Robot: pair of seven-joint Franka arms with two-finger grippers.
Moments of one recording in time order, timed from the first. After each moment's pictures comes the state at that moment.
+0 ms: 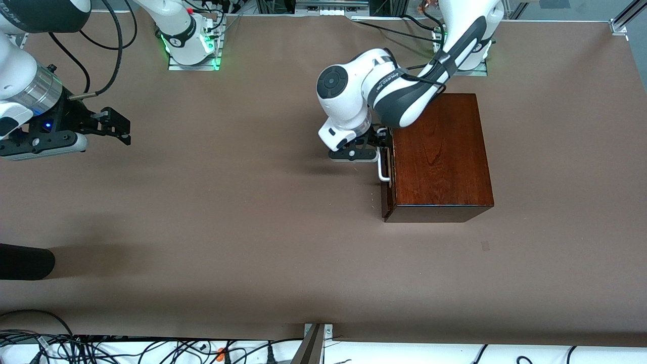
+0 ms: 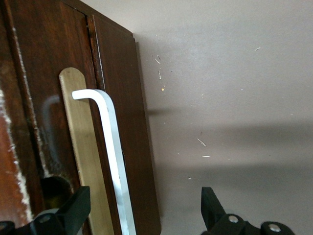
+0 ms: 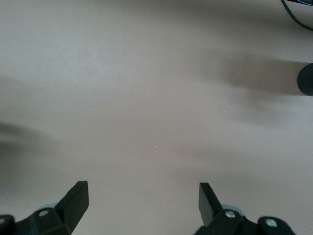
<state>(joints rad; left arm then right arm) -0.30 0.57 -0.56 -1.61 0.49 1.79 -0.91 0.14 0.08 0.00 -1.57 -0.01 1.69 -0.05</state>
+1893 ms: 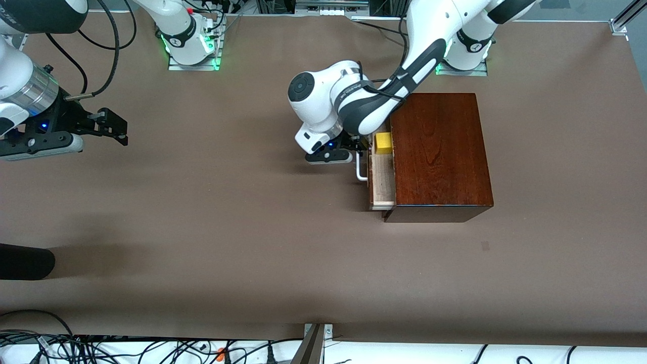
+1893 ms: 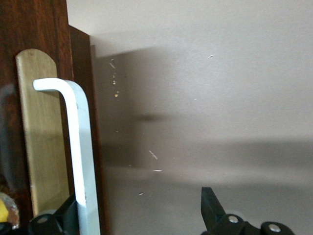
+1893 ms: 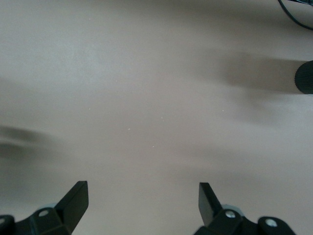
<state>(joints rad) -0.46 0.76 -0.54 -1.43 0.59 1.80 -1.07 0.14 0.08 -0.01 -1.57 -0.01 1.69 -0.05</state>
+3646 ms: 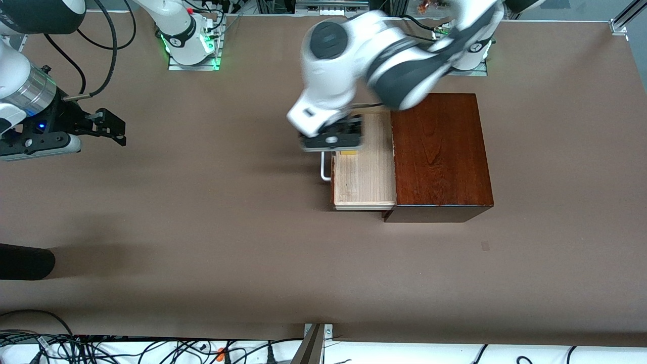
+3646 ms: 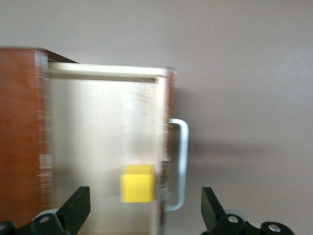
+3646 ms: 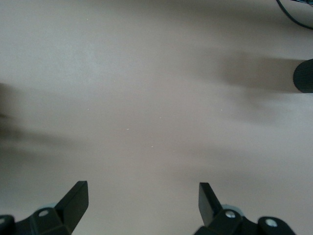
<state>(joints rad) -0.14 0.56 -0.80 -1.25 0.37 1.65 -0.93 0.13 0.08 -0.01 -1.57 -0.01 1.69 -0.05</state>
